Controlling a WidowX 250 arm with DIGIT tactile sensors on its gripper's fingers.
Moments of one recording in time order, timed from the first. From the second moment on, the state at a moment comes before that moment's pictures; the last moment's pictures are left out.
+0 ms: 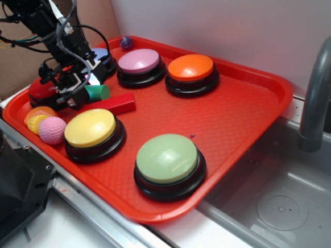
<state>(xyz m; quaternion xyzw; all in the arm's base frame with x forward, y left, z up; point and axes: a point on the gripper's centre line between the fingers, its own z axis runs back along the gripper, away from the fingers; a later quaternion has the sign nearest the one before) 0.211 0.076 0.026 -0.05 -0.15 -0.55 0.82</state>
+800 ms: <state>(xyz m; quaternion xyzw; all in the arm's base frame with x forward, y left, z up) 0.210 0.071 0.050 -0.06 -0.11 -0.44 0.89</state>
